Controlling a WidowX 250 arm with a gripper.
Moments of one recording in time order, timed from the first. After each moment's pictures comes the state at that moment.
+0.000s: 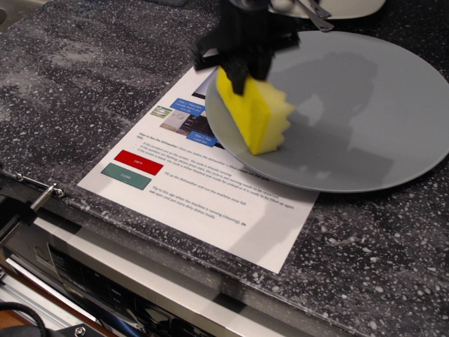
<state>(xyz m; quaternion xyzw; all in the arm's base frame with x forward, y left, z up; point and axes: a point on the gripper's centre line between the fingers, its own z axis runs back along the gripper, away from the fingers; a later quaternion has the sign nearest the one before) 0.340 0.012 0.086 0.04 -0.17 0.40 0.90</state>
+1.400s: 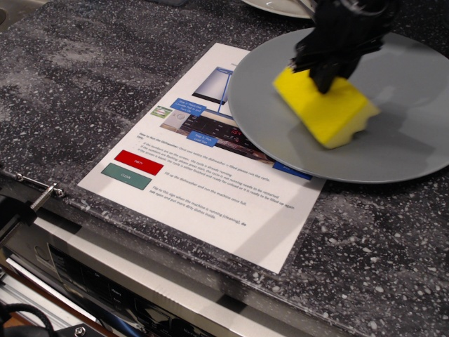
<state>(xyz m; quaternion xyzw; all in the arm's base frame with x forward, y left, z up) 0.395 -0.072 0.082 0.05 -0.15 0.44 0.88</state>
